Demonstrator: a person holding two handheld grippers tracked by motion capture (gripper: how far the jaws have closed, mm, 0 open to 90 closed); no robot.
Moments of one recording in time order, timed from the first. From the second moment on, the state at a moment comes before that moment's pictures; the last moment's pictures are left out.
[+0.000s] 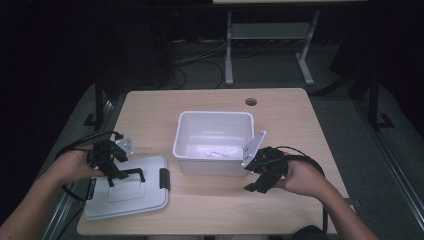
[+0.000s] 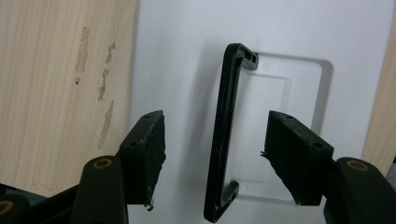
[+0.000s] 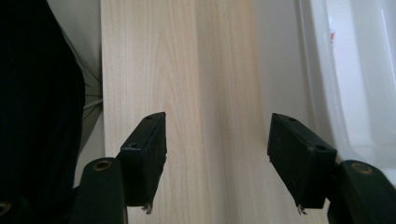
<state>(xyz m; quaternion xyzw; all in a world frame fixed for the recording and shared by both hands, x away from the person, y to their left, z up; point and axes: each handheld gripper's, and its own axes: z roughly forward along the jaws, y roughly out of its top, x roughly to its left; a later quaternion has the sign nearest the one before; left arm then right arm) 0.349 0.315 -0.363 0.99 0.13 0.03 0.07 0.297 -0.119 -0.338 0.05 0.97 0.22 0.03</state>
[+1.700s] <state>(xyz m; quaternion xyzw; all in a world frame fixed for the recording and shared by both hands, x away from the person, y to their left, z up) 0.349 0.312 -0.373 0.99 0.09 -0.03 0.06 0.286 -0.146 -0.378 0.08 0.97 0.23 0.01</state>
